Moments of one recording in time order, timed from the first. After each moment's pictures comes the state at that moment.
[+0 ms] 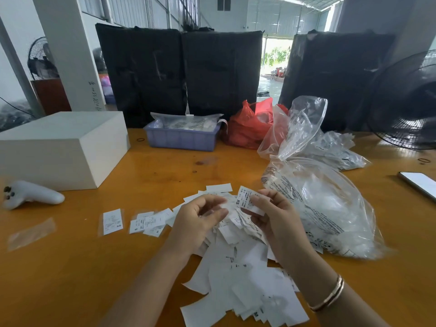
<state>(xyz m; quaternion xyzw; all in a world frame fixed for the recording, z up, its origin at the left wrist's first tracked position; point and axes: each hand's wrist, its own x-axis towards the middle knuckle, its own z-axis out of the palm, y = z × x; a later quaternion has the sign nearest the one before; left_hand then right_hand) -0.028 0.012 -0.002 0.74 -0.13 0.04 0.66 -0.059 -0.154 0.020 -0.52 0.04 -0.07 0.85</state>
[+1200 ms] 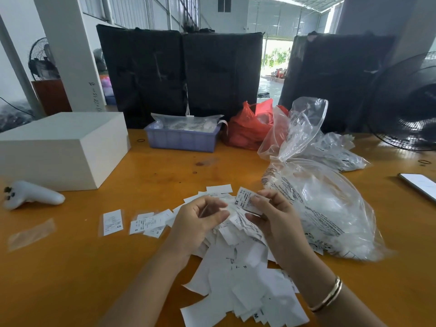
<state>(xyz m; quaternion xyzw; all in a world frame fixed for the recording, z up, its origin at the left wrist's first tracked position) -0.030 0.013 0.001 0.72 -0.12 0.01 0.68 -0.055 -0.157 0.013 -0.51 -0.01 -0.07 0.85</state>
